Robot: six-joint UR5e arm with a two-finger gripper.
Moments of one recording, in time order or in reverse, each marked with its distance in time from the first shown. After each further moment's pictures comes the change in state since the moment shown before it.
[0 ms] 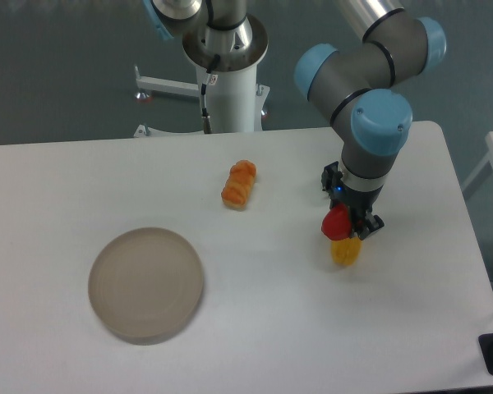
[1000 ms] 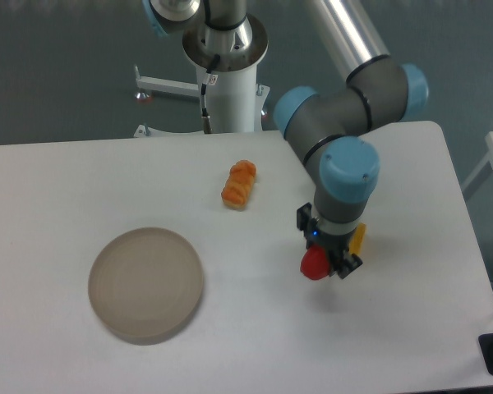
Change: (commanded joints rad) arm -0.139 -0.179 0.107 0.130 -0.012 -0.337
